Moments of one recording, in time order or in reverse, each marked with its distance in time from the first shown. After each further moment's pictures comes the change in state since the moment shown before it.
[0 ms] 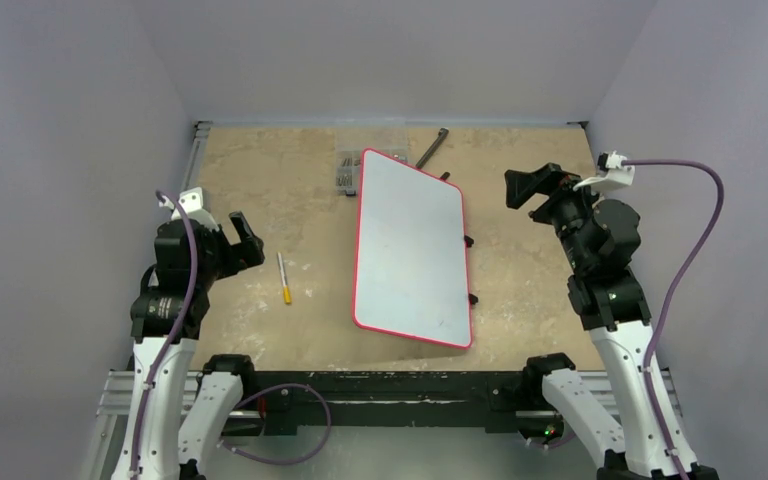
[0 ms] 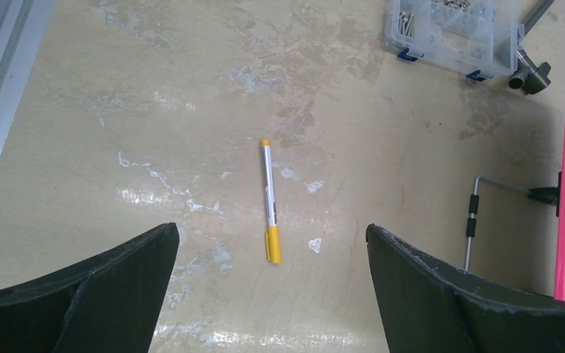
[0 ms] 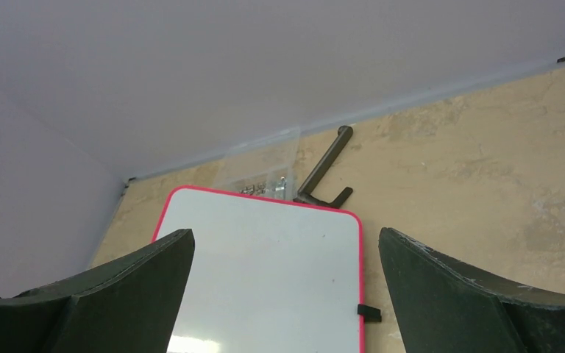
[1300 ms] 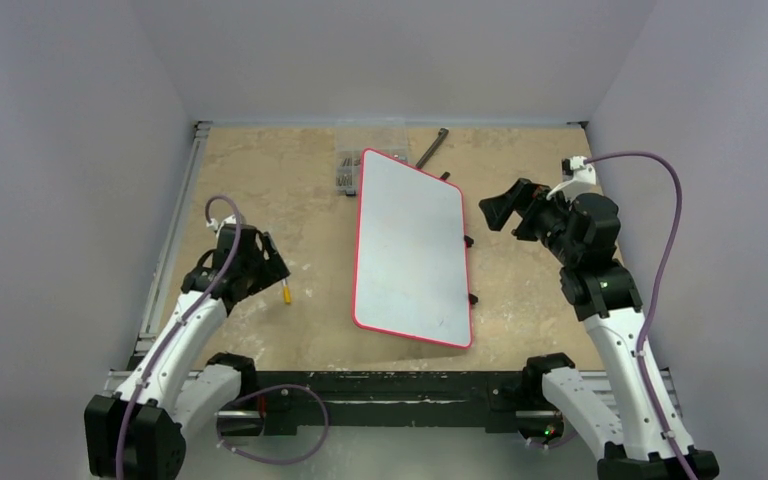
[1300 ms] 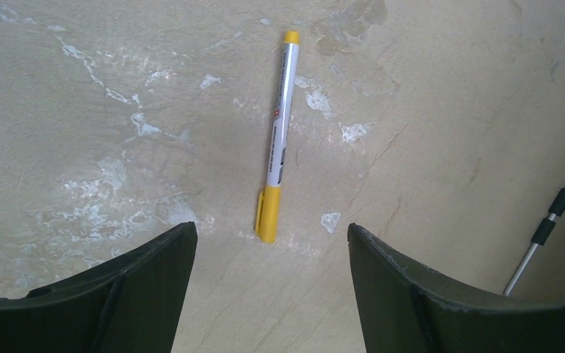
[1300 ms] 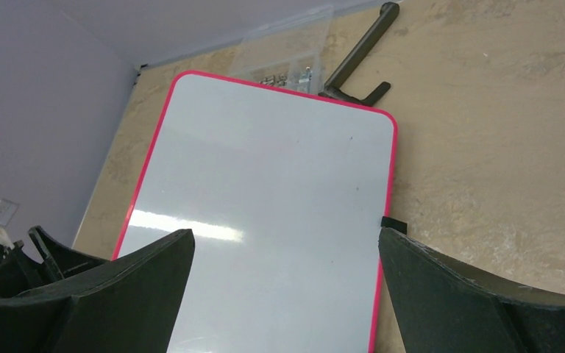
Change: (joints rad) left arm -0.166 0.232 -0.273 0.153 -0.112 -0.299; right arm 0.000 0.057 -0.023 -0.173 -0.210 -0.002
